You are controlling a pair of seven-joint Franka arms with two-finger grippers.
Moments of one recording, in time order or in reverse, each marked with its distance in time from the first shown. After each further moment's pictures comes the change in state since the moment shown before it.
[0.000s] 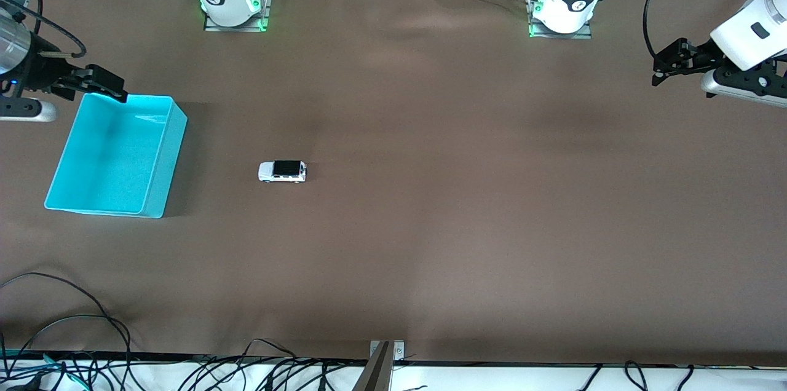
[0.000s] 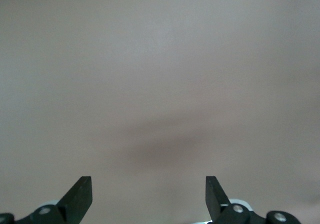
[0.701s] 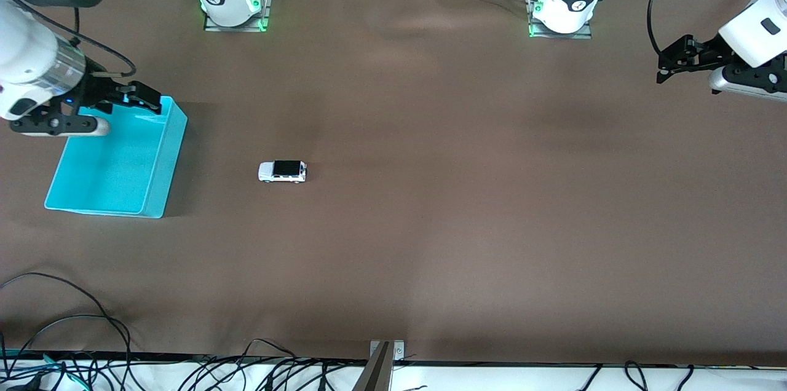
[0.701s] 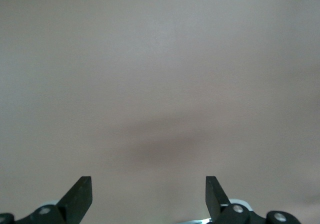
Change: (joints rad) left arm 0.000 0.013 0.001 0.041 0.000 -0.033 -0.020; right arm 0.008 -0.005 0.047 -0.157 0.000 0.143 0.022
